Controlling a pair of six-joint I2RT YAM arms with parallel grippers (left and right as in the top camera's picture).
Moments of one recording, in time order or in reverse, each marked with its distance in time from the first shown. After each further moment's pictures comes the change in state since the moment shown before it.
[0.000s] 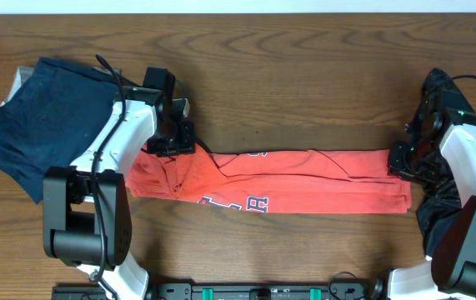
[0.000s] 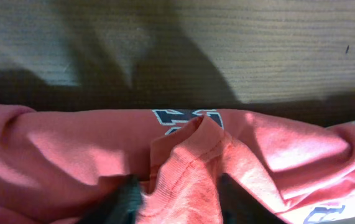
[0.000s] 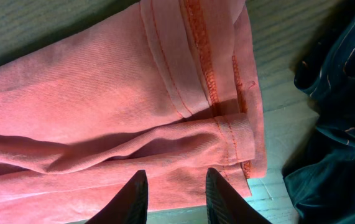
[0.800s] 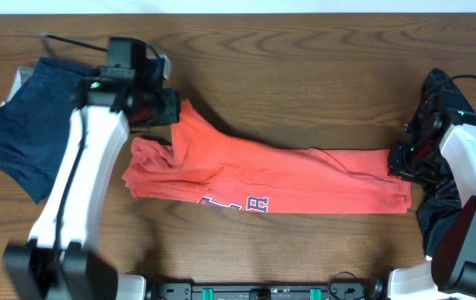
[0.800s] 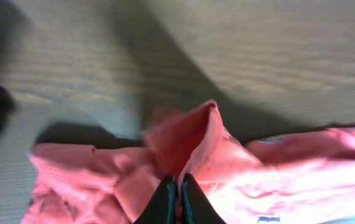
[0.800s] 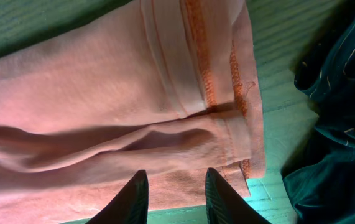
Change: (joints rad) left arm 0.043 -0.274 0.167 -0.037 0.002 0.020; right arm 0.000 0.000 0.000 0.000 0.000 -0.008
